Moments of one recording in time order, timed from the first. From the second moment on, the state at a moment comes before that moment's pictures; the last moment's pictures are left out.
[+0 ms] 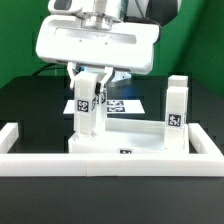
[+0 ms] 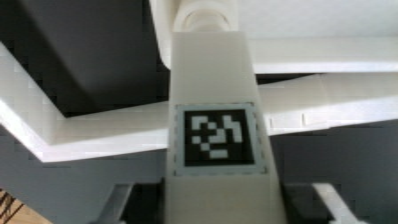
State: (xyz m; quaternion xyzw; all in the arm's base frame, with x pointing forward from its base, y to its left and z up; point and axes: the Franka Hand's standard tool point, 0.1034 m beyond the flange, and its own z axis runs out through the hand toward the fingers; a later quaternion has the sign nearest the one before) arm 0.616 -0.071 0.113 0.96 -0.15 0.22 0.08
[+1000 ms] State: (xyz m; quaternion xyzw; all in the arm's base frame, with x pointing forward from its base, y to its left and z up) arm 0.618 -0.070 0.111 0.96 -0.15 0.23 0.08
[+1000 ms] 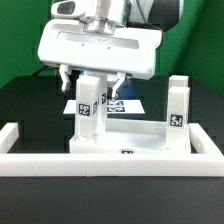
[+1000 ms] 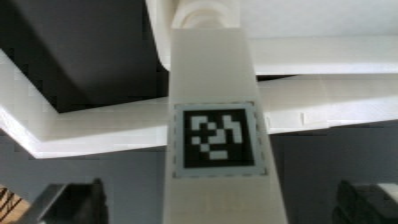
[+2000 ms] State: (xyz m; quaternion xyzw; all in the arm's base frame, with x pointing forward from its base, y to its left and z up) arm 0.624 -0.091 0.138 0.98 -0.19 0.08 0.02
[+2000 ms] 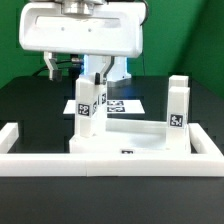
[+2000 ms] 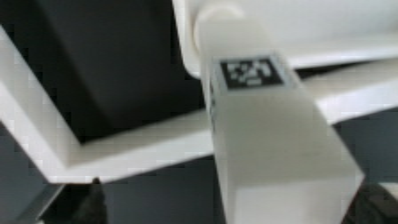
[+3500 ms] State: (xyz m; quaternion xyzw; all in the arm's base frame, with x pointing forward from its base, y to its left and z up) arm 0.630 -0.081 0.122 0.91 -0.41 -0.03 0.02
